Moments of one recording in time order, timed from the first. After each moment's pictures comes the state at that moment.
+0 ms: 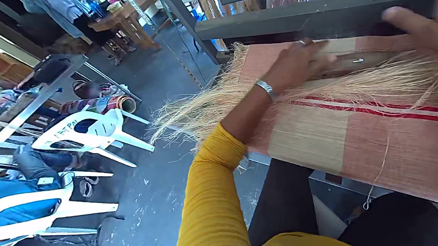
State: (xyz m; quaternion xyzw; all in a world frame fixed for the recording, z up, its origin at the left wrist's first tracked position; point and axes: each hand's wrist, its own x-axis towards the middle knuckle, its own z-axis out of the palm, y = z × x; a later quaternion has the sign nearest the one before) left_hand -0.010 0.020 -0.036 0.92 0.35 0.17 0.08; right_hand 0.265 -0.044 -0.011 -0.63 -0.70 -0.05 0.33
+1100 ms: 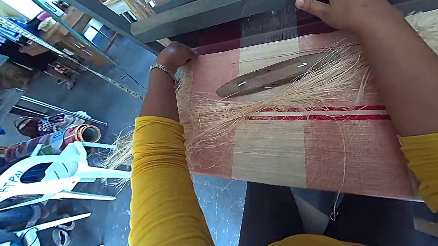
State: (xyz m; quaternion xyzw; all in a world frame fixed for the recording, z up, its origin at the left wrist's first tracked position) left_hand -0.119 0.179 -0.018 0.73 0.62 0.13 0.25; right_hand 0.286 0.048 -0.032 -0.70 -0.65 -0.12 0.28
